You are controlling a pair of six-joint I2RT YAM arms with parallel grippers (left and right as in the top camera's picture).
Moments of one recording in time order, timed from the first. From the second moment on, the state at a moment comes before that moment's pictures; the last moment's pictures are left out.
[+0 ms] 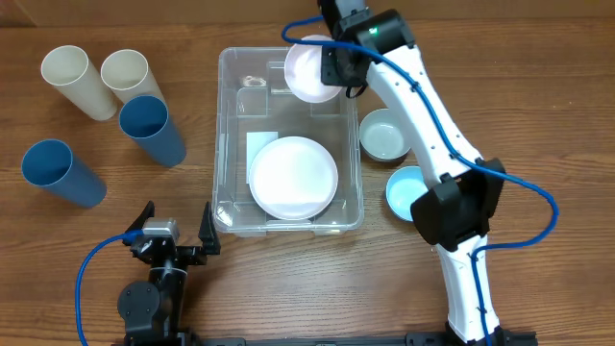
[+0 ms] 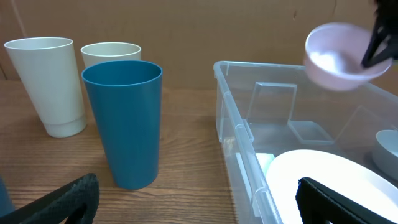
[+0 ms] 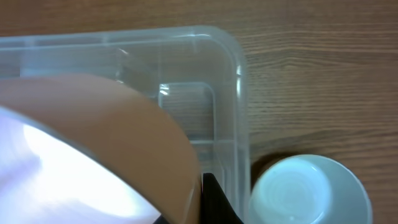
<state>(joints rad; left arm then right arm) 0.12 0.01 0.02 -0.08 0.16 -0.07 0.44 2.34 2.42 -1.23 0.14 0.46</state>
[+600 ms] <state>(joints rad) 0.12 0.01 0.02 -0.08 0.16 -0.07 0.44 2.35 2.15 -1.01 0.14 0.46</state>
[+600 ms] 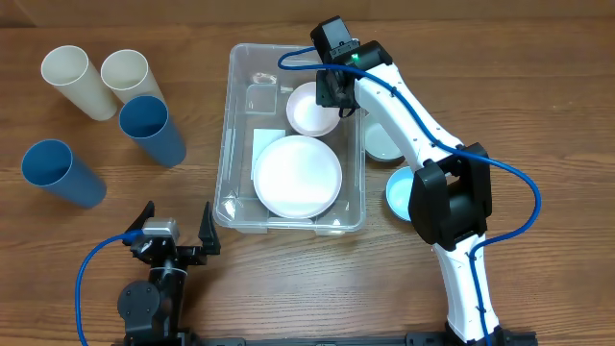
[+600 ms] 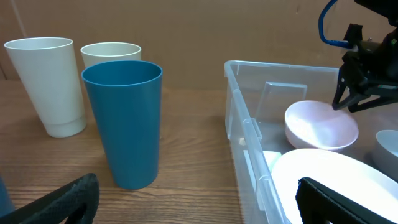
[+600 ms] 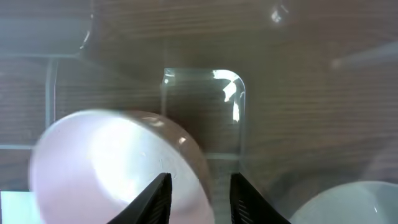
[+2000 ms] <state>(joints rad) 0.12 0.01 0.02 -0.08 0.16 -0.07 0.10 2.35 2.12 -1.38 -0.02 0.45</state>
